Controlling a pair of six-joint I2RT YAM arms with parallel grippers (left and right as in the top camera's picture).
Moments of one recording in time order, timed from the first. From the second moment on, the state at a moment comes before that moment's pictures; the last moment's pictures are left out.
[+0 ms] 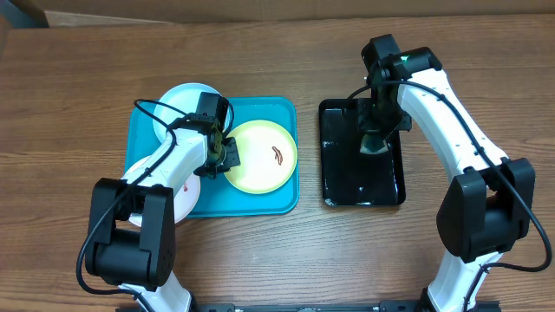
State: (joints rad) left arm -0.19 1.84 1.12 -0.68 -0.01 -0.41; right arm 0.26 1.98 1.72 -1.27 0.02 0.31
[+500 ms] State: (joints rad) left arm -0.19 1.84 1.12 -0.72 -0.02 -0.47; right arm 0.29 1.98 1.72 -1.30 -0.01 0.36
